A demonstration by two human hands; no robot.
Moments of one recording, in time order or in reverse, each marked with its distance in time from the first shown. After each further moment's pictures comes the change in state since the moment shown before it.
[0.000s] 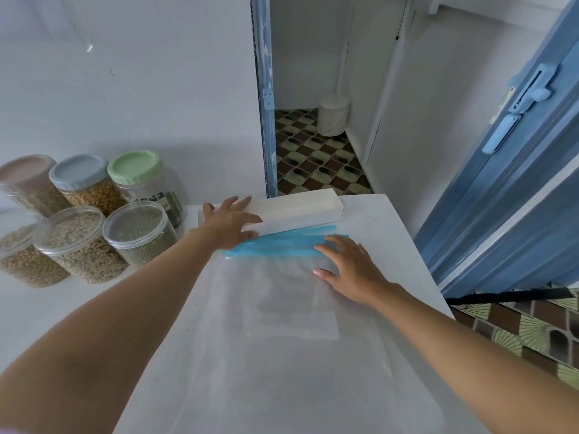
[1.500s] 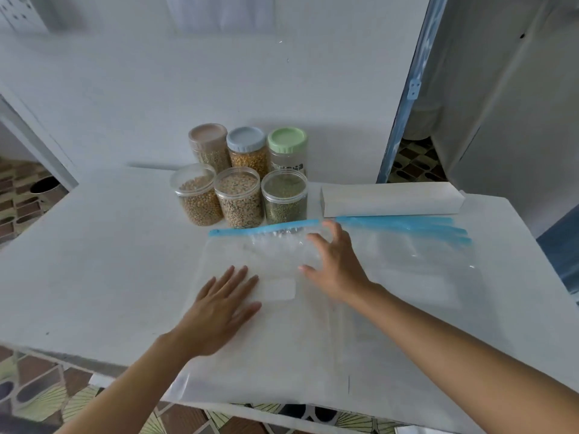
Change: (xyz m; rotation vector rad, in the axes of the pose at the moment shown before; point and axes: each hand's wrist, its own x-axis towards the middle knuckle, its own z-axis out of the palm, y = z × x) left_hand -0.313 -0.123 0.146 -0.288 0.107 -0.114; right_hand -0.001 -0.260 0.056 0.226 0.049 -0.196
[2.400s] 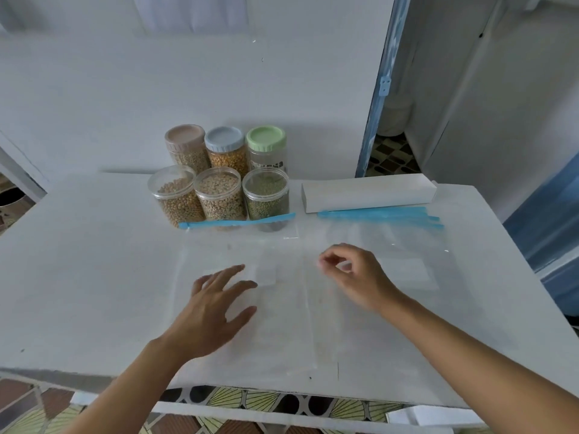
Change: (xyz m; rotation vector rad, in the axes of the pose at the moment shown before) left_hand -0.007 0.023 -0.016 -0.118 0.212 0.176; right_hand -0.062 0.017 -0.042 0.403 0.048 0.028
